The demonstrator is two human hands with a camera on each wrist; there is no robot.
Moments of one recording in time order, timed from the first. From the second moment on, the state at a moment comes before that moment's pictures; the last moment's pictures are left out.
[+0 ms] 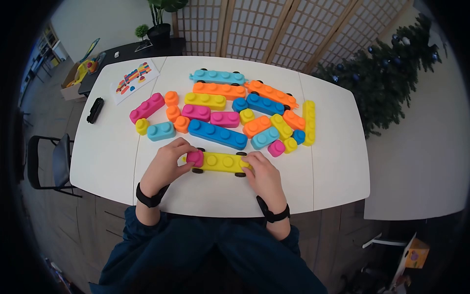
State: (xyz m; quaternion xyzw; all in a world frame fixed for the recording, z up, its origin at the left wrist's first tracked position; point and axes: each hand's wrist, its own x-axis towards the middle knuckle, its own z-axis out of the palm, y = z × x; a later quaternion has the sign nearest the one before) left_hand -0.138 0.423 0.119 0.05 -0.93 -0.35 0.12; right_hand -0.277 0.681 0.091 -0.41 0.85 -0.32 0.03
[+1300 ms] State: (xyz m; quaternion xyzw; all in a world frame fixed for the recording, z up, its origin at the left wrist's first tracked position) left_hand -0.116 0.247 0.083 0.32 -0.90 -0.18 0.25; right_hand -0.276 0.679 0.095 -0.41 0.86 -0.31 0.05
